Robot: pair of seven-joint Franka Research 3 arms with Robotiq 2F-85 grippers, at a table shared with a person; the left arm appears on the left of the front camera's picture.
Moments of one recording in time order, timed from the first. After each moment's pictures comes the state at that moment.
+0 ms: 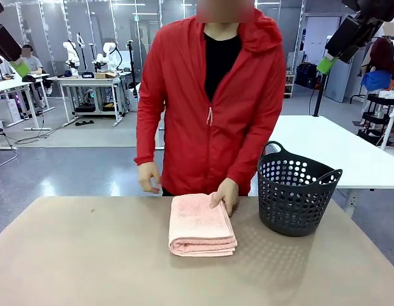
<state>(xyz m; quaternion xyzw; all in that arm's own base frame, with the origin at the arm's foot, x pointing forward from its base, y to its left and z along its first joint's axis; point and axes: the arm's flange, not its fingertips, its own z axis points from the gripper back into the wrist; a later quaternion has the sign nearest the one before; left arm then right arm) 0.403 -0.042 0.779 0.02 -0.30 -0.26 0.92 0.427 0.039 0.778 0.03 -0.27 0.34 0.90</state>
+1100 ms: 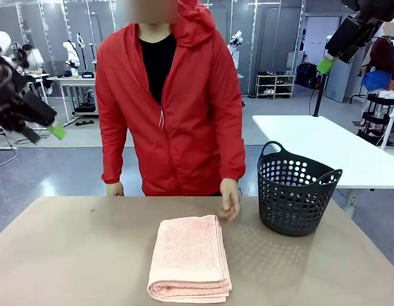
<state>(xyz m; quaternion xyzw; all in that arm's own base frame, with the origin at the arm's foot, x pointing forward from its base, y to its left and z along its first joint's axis) 0.394 -0.061 0.623 -0.19 -0.23 -0.18 0.94 0.427 0.039 0.778 0.03 -0.27 0.34 0.90</state>
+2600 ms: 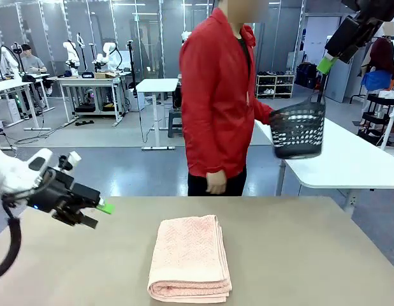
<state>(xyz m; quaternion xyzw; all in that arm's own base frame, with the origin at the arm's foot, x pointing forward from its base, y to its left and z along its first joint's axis) 0.401 -0.103 0.398 -0.41 -0.16 -0.12 0.89 0.428 0.039 0.778 0.03 -0.27 0.34 0.90</state>
